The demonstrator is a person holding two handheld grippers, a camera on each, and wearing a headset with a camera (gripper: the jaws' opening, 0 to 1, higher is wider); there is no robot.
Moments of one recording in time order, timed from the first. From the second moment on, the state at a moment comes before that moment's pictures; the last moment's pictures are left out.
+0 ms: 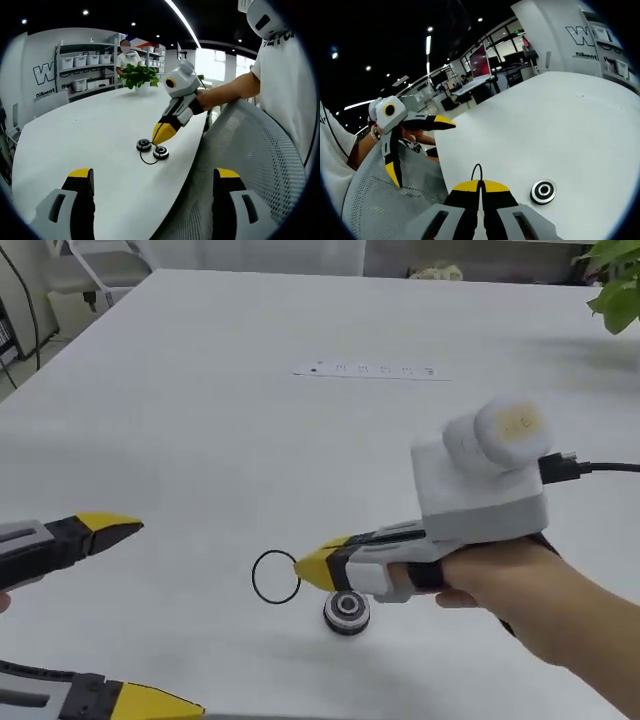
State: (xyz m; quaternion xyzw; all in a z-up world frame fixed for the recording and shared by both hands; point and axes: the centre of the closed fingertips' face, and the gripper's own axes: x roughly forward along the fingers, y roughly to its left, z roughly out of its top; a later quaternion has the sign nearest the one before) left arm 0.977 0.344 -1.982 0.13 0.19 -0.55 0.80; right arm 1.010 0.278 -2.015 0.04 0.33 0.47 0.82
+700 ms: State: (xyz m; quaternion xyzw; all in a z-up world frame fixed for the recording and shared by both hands) left arm 0.978 0.347 -1.984 0.14 0.19 -0.54 0.81; right arm 1.009 0.276 -2.065 -0.02 0.36 0.43 0.82
